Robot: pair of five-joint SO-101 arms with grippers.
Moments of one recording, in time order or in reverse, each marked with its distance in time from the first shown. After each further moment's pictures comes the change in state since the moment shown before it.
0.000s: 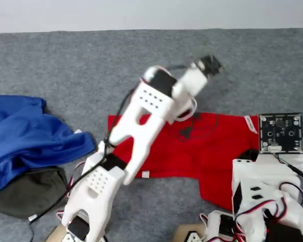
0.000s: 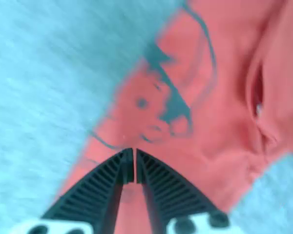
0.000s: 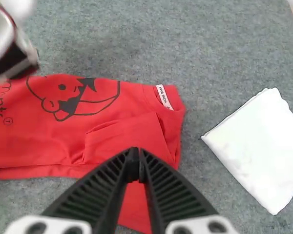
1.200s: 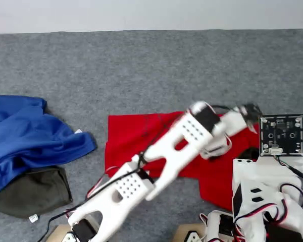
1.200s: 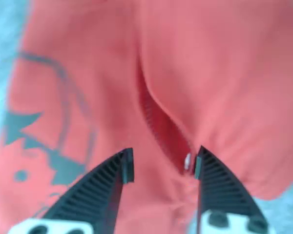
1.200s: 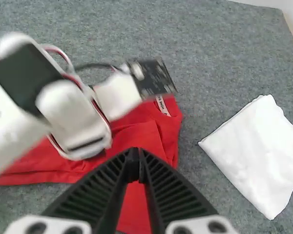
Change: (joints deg) left arm 13.2 18.3 -17.7 0.0 1.1; right arm 0.0 0.0 -1.6 -0.4 0.0
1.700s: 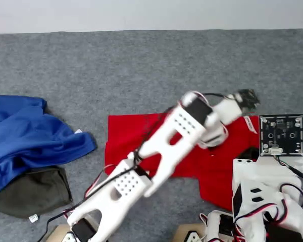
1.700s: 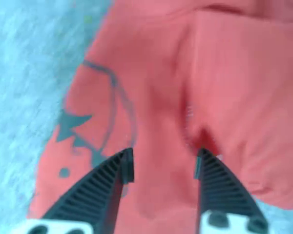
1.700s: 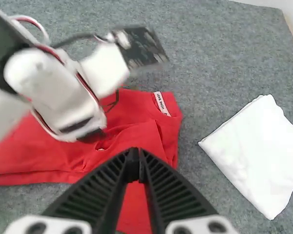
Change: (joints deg) left arm -0.2 -0.1 -5.5 0.0 -0.4; right arm 0.0 0.0 0.0 0.0 0.0
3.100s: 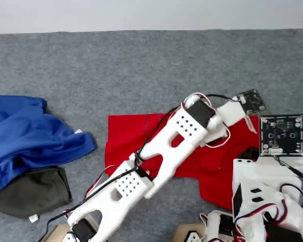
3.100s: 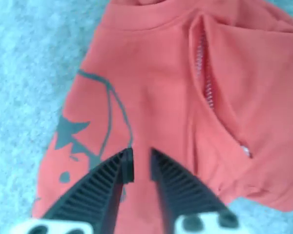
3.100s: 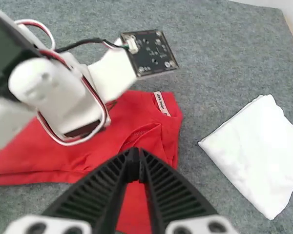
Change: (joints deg) left arm 0.4 0.0 -1.6 0.0 -0.6; right arm 0.0 0.0 0.0 0.0 0.0
